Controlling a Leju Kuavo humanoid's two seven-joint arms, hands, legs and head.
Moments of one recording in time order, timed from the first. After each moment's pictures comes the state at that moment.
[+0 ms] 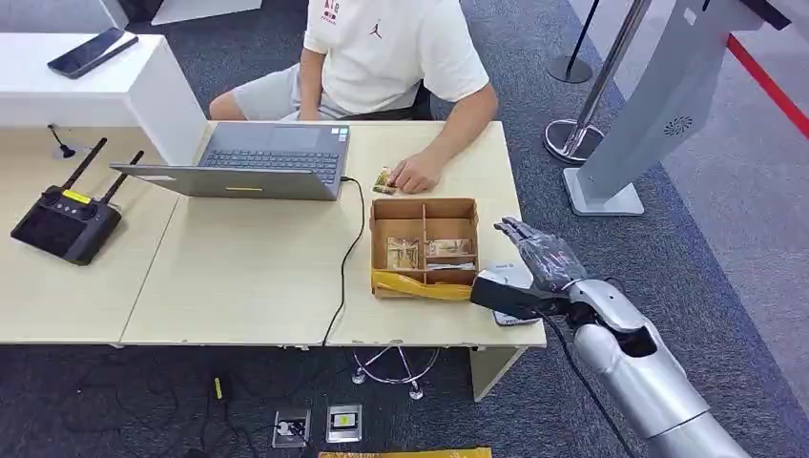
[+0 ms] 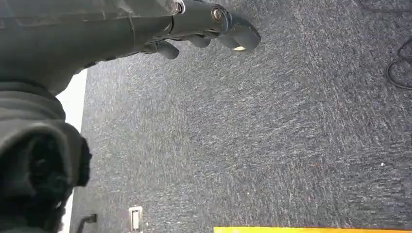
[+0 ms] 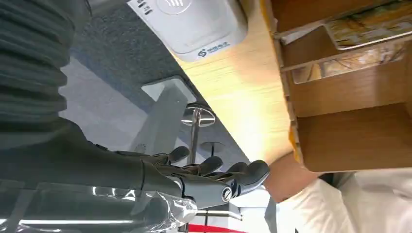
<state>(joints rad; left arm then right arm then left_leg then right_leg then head) -0.17 0.17 -0.33 -0.21 -0.12 0.16 -0.08 -0.44 -0.40 0.47 -1.33 0.87 0.25 -0.03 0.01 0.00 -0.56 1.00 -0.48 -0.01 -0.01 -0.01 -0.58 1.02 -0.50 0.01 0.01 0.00</state>
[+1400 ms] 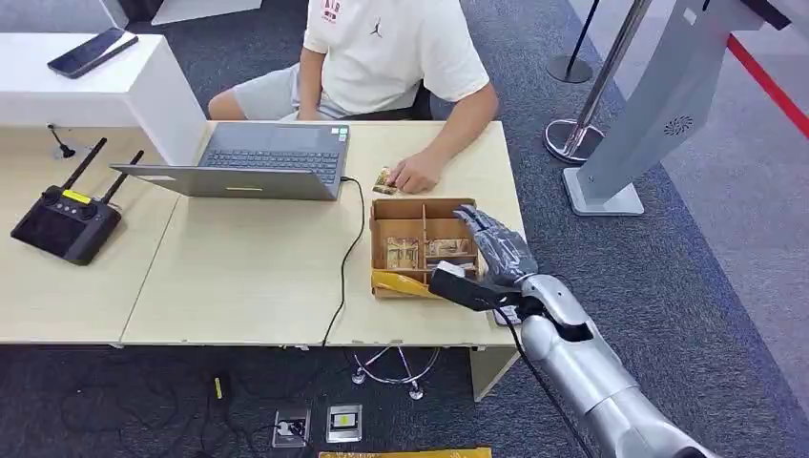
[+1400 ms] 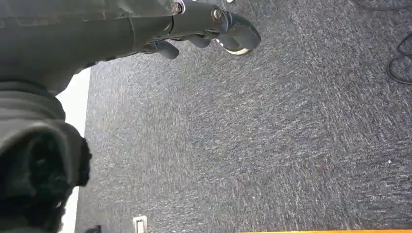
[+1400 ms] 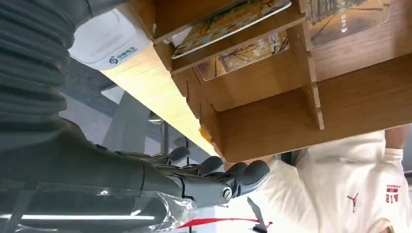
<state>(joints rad) -0.17 0.16 -0.36 -0.21 -0.15 0.17 -0.07 -0.55 -0.18 0.53 -0.99 0.87 -0.02 -0.17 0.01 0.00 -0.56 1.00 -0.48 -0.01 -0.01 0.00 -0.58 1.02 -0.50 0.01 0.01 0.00</state>
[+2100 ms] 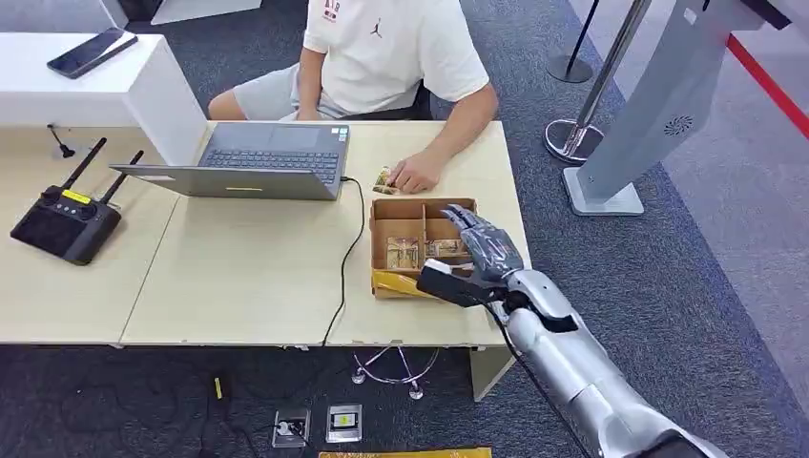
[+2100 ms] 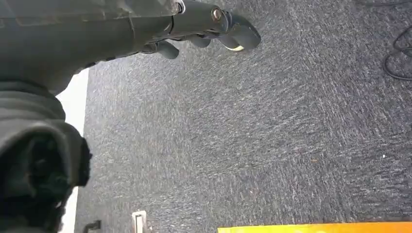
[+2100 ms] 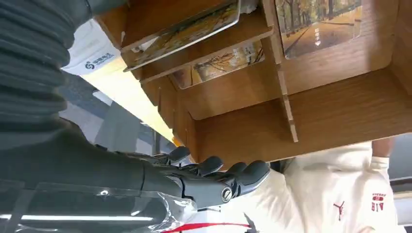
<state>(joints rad) -0.17 0.14 -0.35 -0.21 -0.15 0.17 -0.06 -0.61 -0.13 0.55 -0.88 0.88 -0.04 -0.20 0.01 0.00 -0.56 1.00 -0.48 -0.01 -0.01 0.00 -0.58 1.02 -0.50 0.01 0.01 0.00</state>
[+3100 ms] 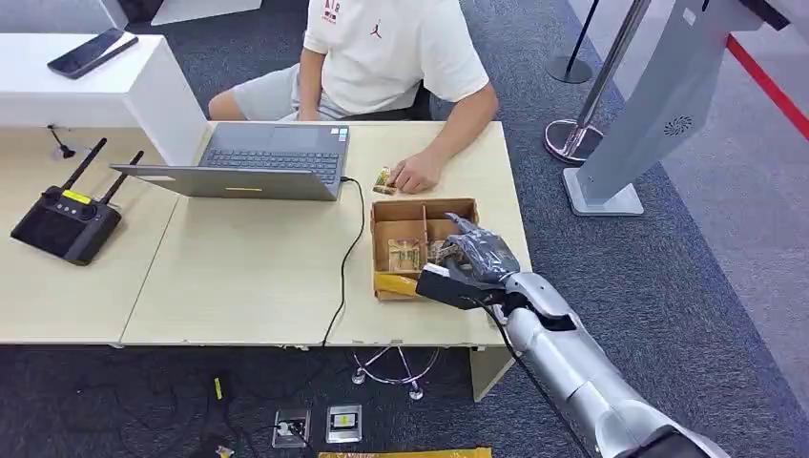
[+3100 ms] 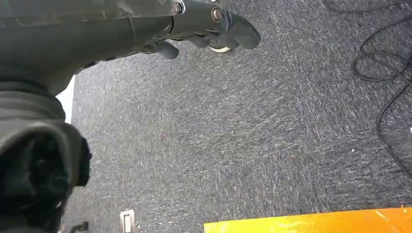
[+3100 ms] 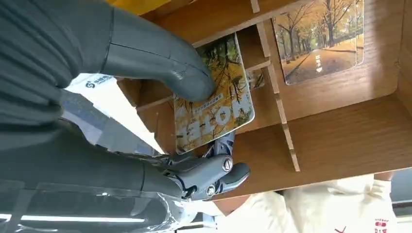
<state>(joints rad) -0.21 0.12 -0.36 -0.22 -0.16 0.17 -0.05 -0.62 -0.12 0.56 -0.82 0.85 0.01 -0.22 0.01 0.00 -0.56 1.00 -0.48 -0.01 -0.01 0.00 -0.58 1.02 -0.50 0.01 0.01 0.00</state>
